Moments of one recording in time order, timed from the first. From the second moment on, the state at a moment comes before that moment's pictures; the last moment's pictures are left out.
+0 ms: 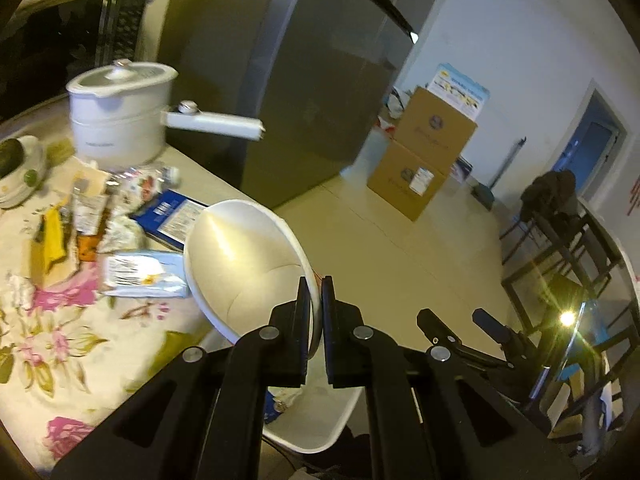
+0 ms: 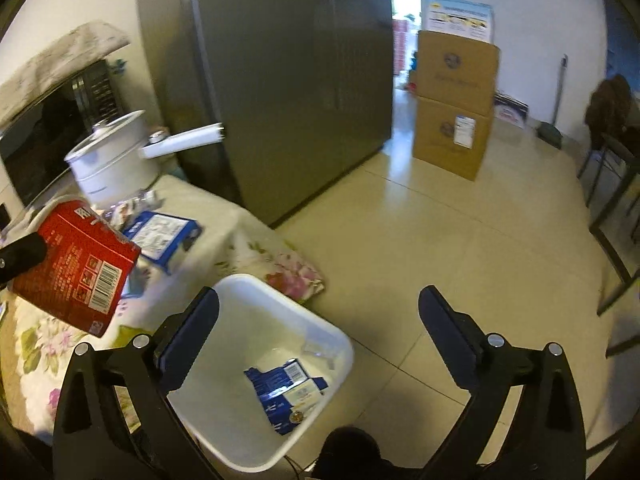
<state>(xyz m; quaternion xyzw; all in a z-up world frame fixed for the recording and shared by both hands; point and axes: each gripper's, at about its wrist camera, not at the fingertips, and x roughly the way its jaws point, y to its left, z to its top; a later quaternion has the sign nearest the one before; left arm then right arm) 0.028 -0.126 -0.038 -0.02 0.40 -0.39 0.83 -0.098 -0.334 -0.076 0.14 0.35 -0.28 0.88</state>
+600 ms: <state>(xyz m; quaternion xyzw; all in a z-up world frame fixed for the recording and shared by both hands) 0.034 -0.172 -0.074 0.00 0.43 -0.39 0.81 -0.108 -0.358 -0.086 0.18 0.32 -0.33 0.87</state>
